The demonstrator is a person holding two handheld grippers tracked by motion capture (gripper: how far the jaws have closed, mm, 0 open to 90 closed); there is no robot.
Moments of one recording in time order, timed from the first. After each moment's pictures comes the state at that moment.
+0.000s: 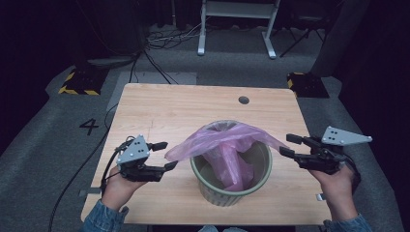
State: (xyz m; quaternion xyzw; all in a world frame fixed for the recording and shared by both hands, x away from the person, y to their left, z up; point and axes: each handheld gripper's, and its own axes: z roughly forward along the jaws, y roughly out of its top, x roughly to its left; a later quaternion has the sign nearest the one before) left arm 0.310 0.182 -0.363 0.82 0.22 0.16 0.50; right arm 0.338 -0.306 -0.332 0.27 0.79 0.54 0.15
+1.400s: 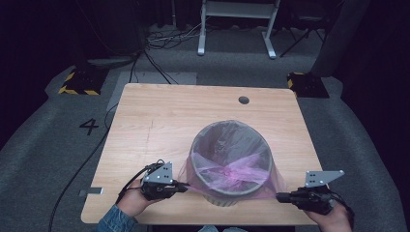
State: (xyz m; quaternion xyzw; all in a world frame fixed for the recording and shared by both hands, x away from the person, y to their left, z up) left arm 0.307 0.153 -0.440 0.89 0.13 0.03 0.43; right arm 0.284 -0.316 -0.435 0.26 0.87 0.42 -0.02
